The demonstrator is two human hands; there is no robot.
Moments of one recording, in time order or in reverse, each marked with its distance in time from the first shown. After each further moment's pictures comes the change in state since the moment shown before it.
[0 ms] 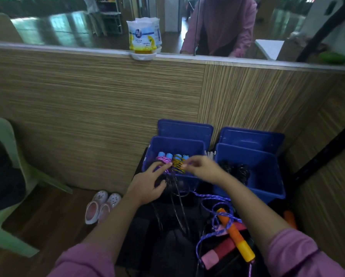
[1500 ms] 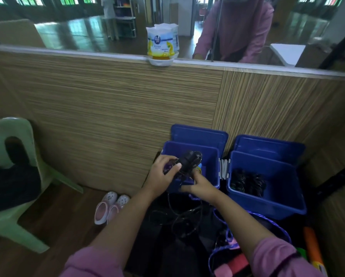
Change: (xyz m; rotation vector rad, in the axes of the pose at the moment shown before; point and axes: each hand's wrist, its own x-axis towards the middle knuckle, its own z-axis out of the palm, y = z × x) left_hand 0.032 0.005 -0.018 -0.662 0.263 -0.162; right_hand 0.022 -0.002 0.061 0.362 -0.133 -0.118
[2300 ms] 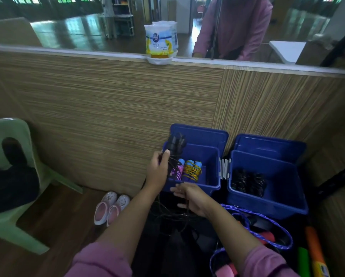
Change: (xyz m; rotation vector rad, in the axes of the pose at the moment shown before) left_hand 0.021 -0.001 0.012 -0.272 0.290 -0.325; right_hand 0.002 0.000 0.037 0.523 0.026 0.445
